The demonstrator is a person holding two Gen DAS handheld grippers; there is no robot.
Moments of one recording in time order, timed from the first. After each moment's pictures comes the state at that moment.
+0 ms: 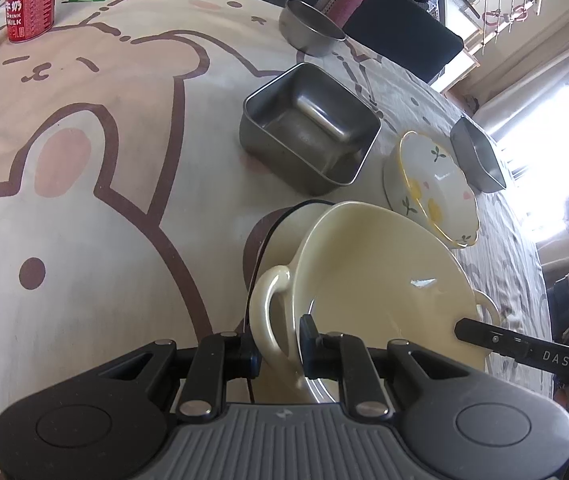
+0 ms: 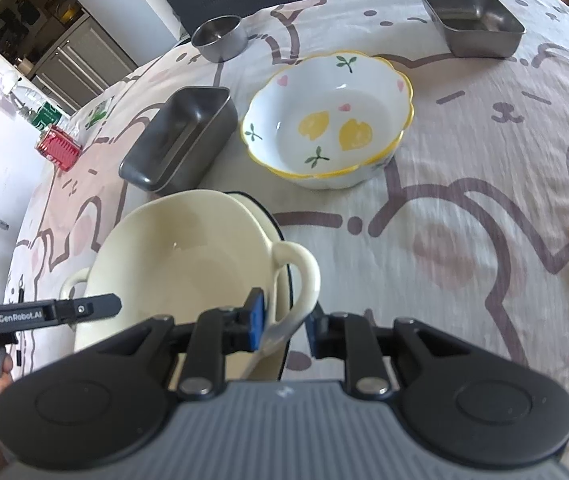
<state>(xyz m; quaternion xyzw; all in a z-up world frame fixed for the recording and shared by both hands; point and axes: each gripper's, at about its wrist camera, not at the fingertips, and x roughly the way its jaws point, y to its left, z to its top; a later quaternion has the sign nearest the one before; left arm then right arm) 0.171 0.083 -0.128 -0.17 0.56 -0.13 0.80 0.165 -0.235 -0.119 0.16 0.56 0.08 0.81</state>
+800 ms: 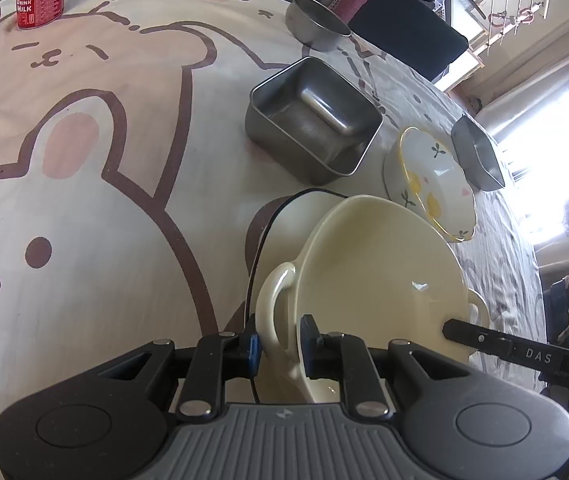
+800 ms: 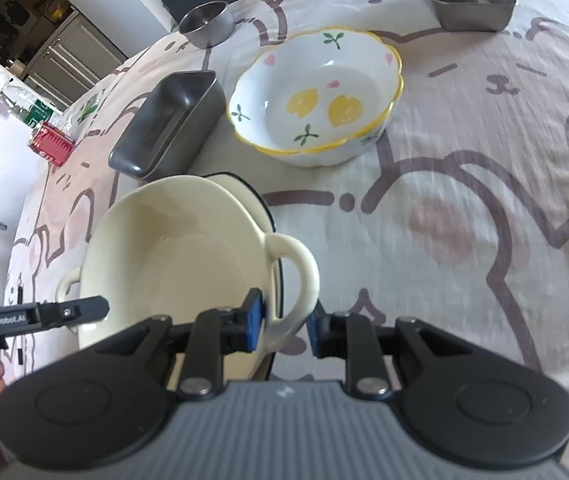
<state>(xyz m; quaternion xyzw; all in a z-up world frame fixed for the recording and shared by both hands) 0.165 0.086 -0.125 -0.18 0.56 -0.12 0.80 0.159 -0.235 -0.125 0.17 0.58 0.07 0.79</state>
